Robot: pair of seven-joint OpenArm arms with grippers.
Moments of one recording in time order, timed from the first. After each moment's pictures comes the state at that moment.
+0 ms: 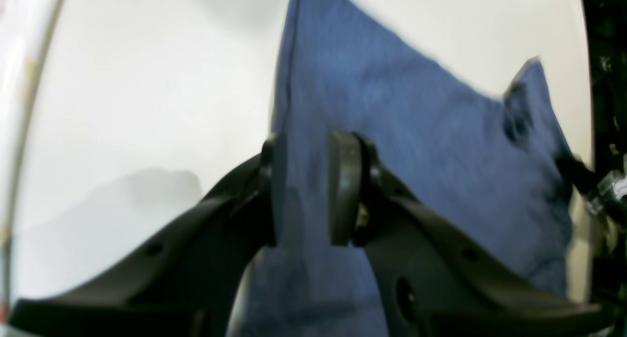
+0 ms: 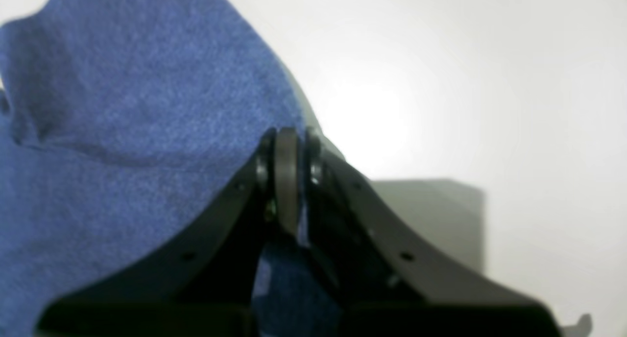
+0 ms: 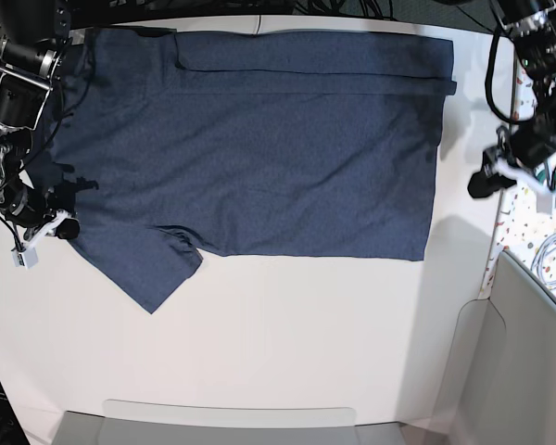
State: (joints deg) left arm 7.8 -24.2 -33.8 94.7 -60.2 -9.9 68.2; right arm 22.3 26.5 20.5 49.0 27.2 38.3 -48.7
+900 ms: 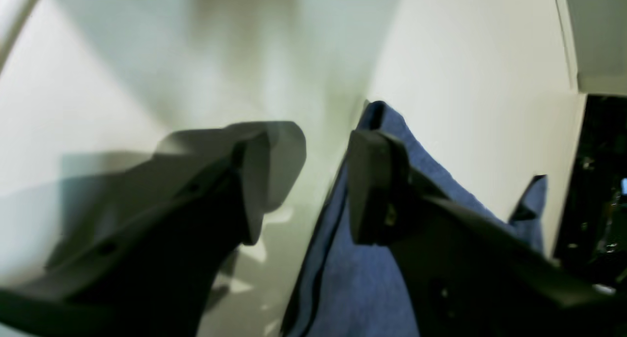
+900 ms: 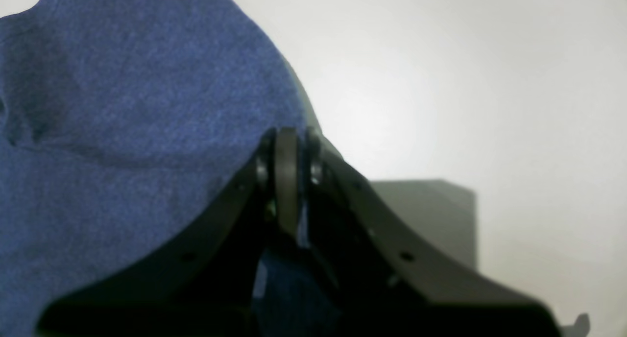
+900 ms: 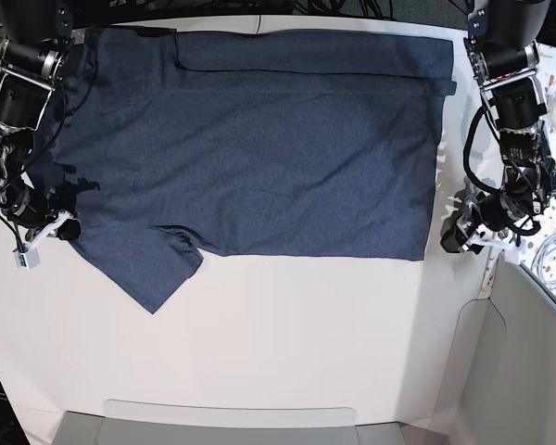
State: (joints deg) left arm -20.6 -24.1 -16.3 47.3 -54.1 -10.9 53.1; right arm 22.2 25.8 20.8 49.1 26.0 38.2 -47.9
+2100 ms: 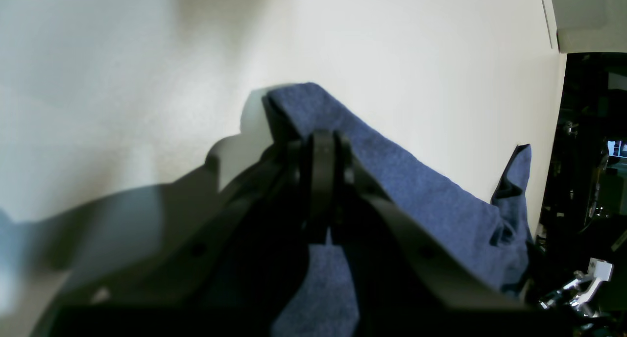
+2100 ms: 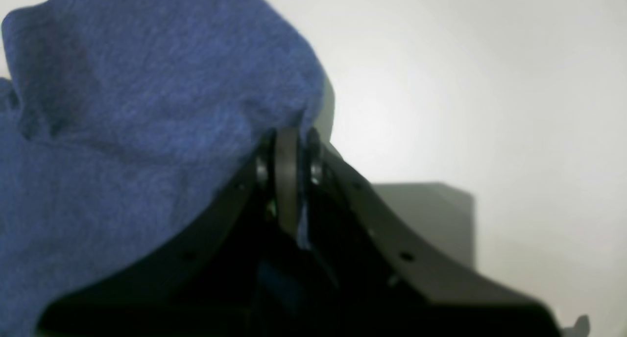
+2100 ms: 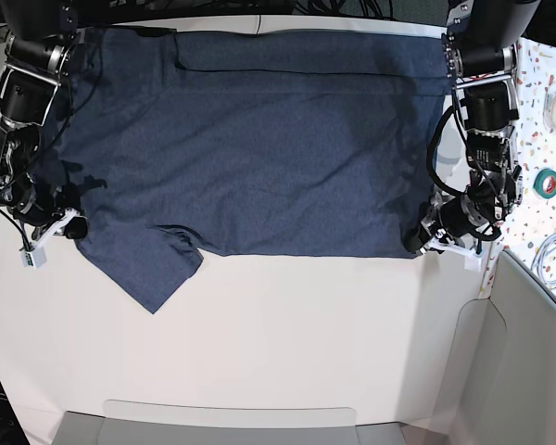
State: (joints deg) left arm -20.4 -18.6 -12.4 49.9 -53.8 -10.7 50.4; right arm 20.4 24.6 20.8 53.7 27.3 38.4 -49.6
